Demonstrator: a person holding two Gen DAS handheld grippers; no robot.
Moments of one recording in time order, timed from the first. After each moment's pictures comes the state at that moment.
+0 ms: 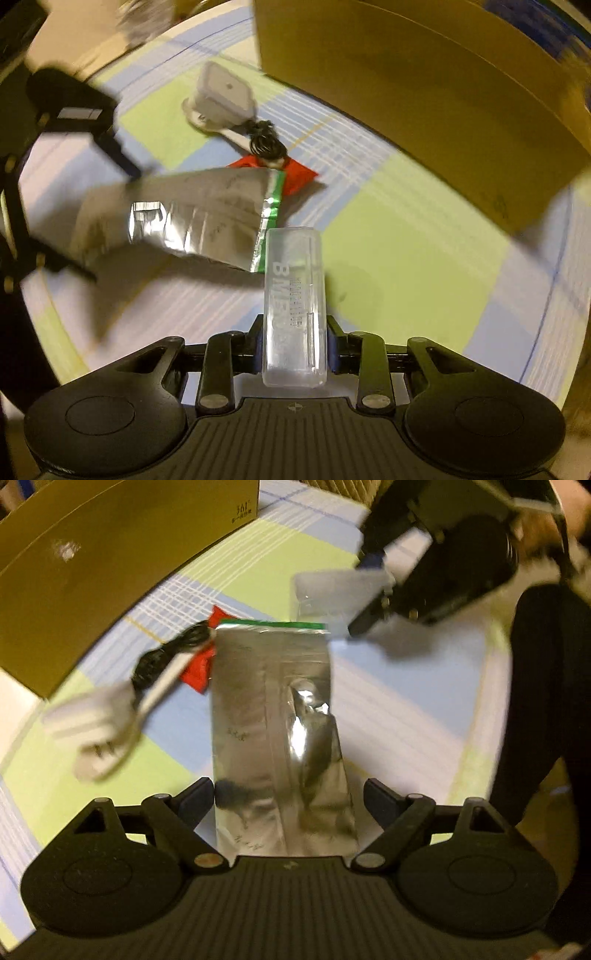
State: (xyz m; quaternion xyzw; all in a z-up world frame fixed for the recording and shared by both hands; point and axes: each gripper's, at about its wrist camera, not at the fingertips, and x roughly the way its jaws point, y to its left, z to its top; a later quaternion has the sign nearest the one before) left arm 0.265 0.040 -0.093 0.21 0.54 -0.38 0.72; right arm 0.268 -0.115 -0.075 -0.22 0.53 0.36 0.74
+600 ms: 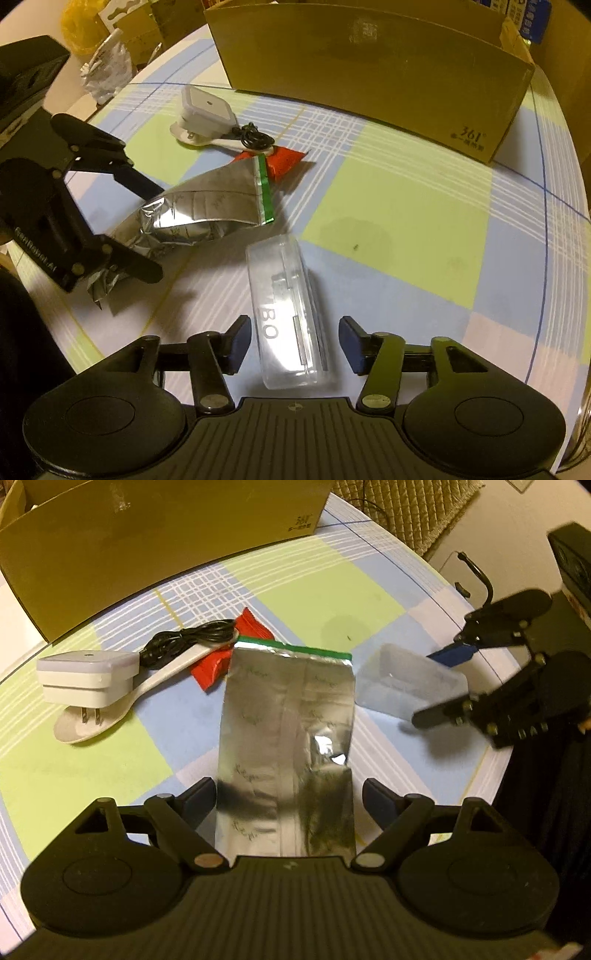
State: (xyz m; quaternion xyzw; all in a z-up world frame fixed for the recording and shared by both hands) left arm 0.285 0.035 -0.101 0.09 0.57 -0.32 0.76; right arm 0.242 -0.133 -0.075 -0.14 0.53 0.33 0.77
